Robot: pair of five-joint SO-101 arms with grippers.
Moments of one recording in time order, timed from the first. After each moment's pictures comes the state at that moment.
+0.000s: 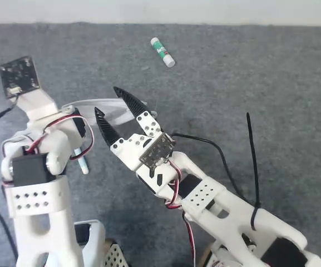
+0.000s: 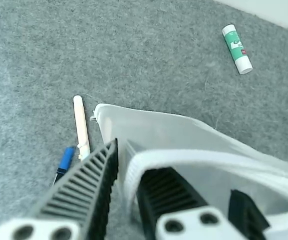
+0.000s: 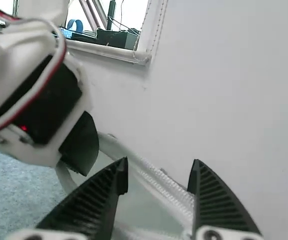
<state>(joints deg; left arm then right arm) -14.0 -48.6 32.0 74.2 18.0 -49.1 -24.6 62.3 -36.1 10.6</state>
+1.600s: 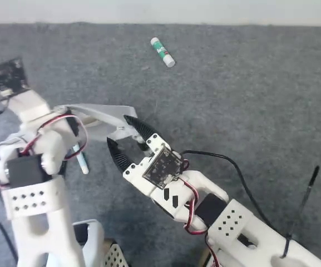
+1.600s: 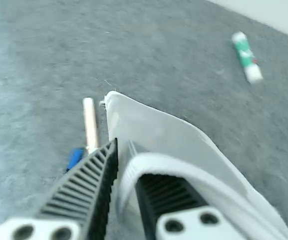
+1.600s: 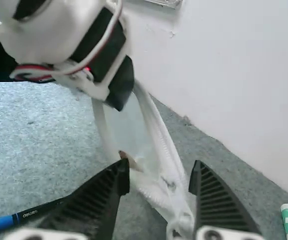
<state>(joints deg) -17.9 -48.6 32.8 73.0 18.5 -53.5 -54.0 70.5 -1.1 11.1</state>
